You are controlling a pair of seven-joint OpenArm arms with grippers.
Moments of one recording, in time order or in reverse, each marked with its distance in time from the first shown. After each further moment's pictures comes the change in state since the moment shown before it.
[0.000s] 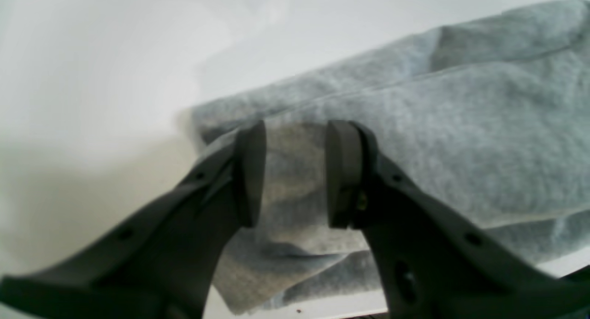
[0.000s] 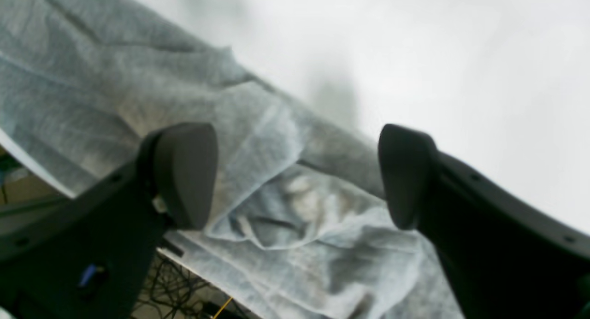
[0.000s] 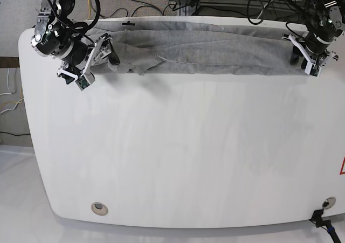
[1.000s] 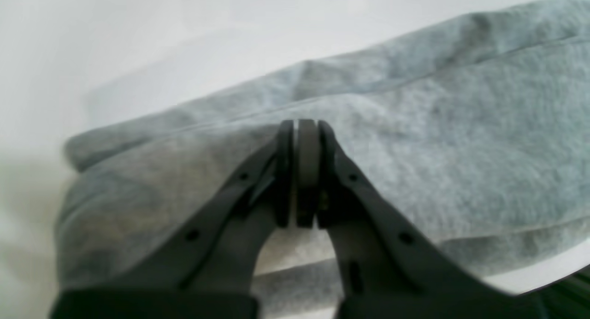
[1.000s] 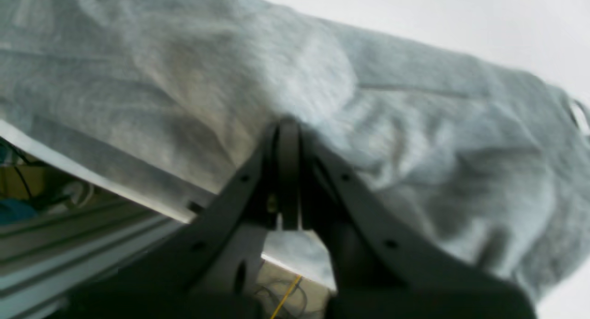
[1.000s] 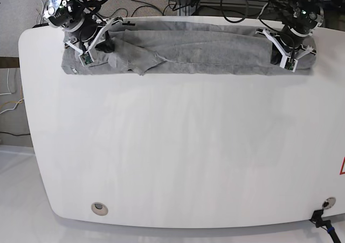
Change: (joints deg) left arm 1.4 13.3 3.4 6.2 11.2 -0.1 -5.1; right arm -10.7 -11.0 4.3 1.5 -8.6 0.0 10.0
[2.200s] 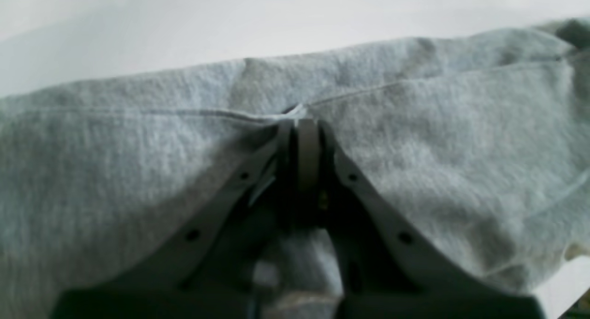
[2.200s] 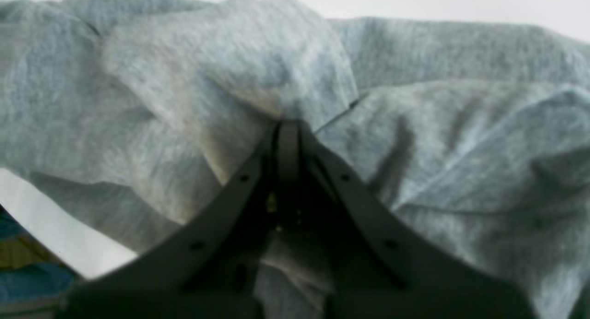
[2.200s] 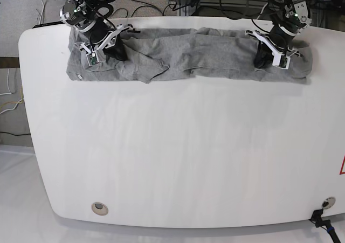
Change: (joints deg) left arm -2.4 -4.0 5.9 -19.1 -3.4 -0.8 -20.4; right arm 5.5 -2.5 -2.2 -21.3 -8.9 1.4 25.7
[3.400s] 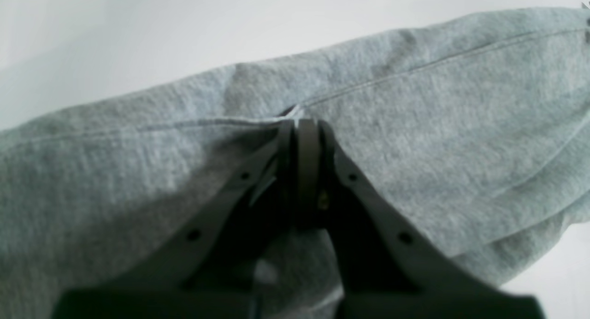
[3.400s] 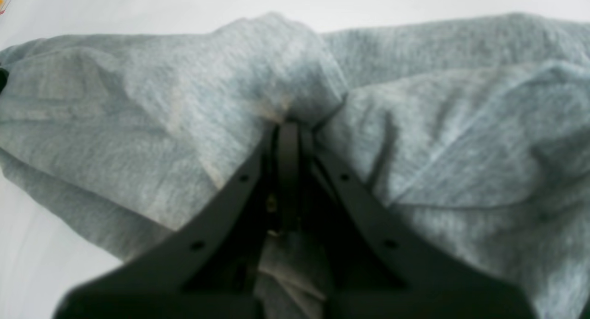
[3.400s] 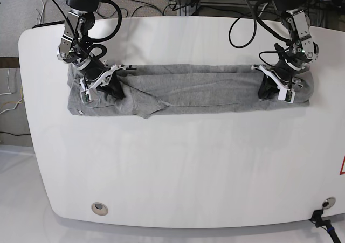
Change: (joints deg) left arm -17.3 -3.5 -1.0 -14.8 0.5 -0.9 2.4; right arm 19.3 4.3 -0.3 -21.3 1.4 1.4 3.8
